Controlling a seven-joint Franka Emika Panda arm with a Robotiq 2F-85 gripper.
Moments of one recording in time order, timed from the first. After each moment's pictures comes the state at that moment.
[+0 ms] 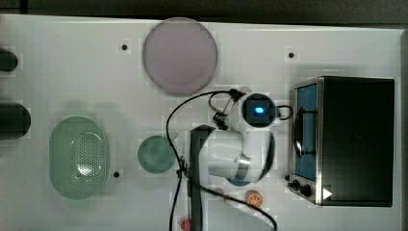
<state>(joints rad) -0.18 0.27 0.03 -2.30 0.00 0.87 -0.47</state>
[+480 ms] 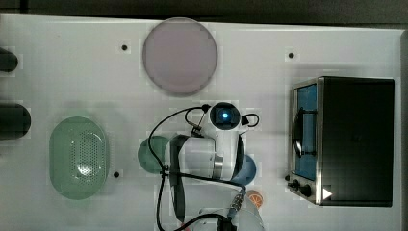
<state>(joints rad) -0.13 0.43 0.08 -2.35 0.00 0.97 -0.47</state>
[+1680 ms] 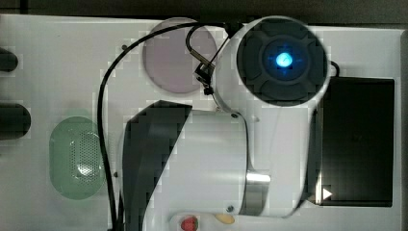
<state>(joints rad) -0.13 -0.04 0.07 -1.77 0.02 0.19 -0.26</state>
